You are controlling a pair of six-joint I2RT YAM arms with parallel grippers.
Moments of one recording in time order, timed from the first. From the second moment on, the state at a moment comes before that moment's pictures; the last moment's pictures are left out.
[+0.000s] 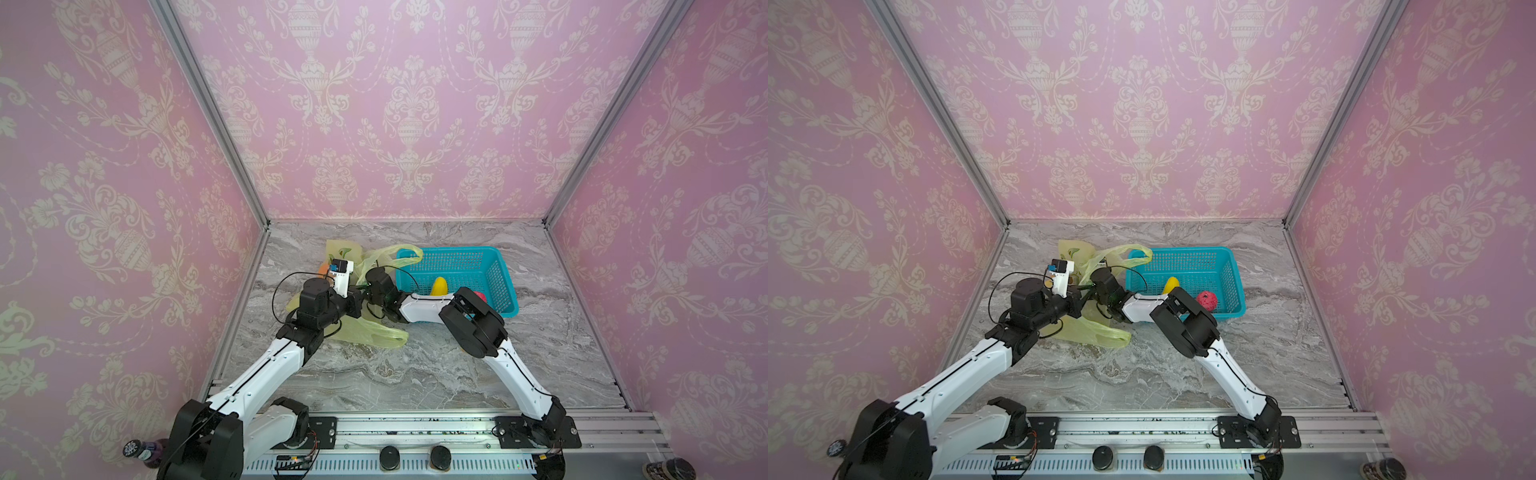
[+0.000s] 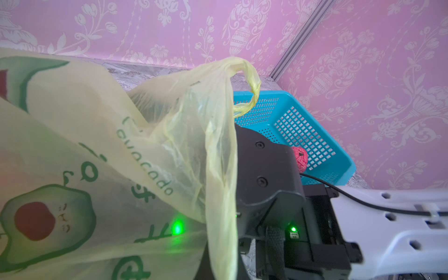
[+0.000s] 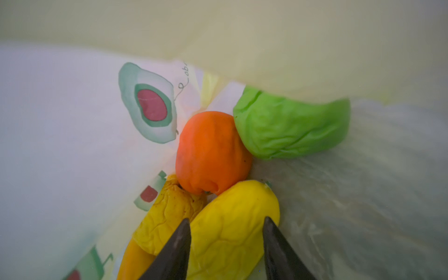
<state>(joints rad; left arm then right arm) -0.32 1.08 0.55 0.17 0.36 -0.32 0.84 2.45 1.63 0.50 -0.06 0.72</state>
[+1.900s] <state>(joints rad) -0.25 1.14 0.60 0.05 0.16 -0.44 0.90 2.59 2.17 -0.28 -0.05 0.69</state>
